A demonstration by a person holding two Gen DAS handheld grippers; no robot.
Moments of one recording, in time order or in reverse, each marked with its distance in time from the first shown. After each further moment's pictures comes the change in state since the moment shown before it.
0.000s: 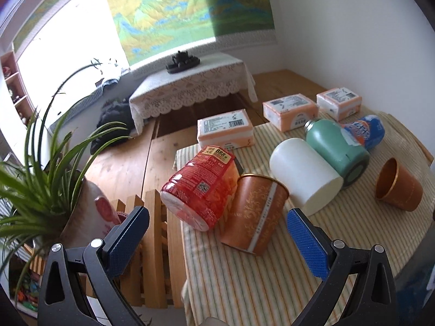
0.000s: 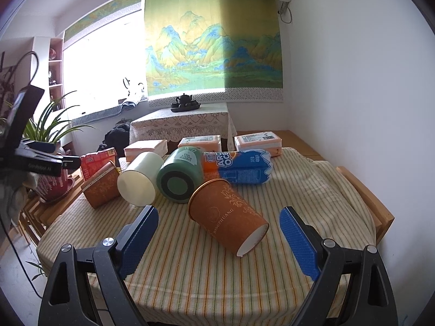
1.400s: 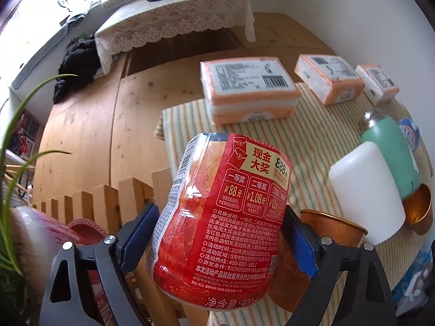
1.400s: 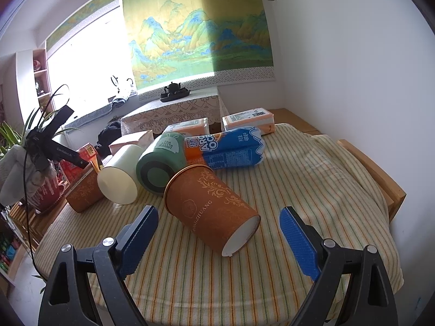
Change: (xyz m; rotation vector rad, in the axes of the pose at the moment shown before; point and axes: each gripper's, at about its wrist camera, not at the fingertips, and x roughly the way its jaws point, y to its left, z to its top) left arm 0.148 0.067 0.047 -0.062 0.368 -0.180; right arm 0.036 -0.022 -0.003 0.100 0.078 0.003
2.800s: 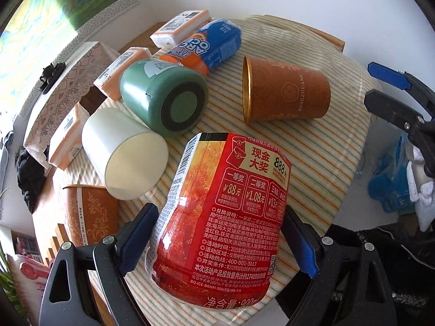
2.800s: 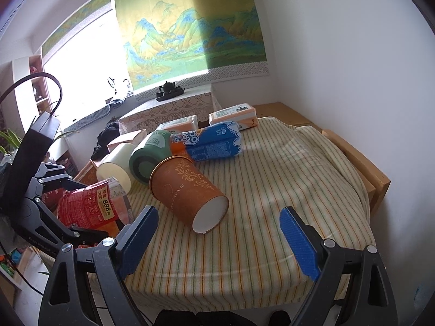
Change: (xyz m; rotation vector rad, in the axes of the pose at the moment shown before) left arm -0.050 -0.247 -0.129 0.610 -0.053 -0.107; right arm -0.029 -0.032 -0.008 0.036 0.029 0.007
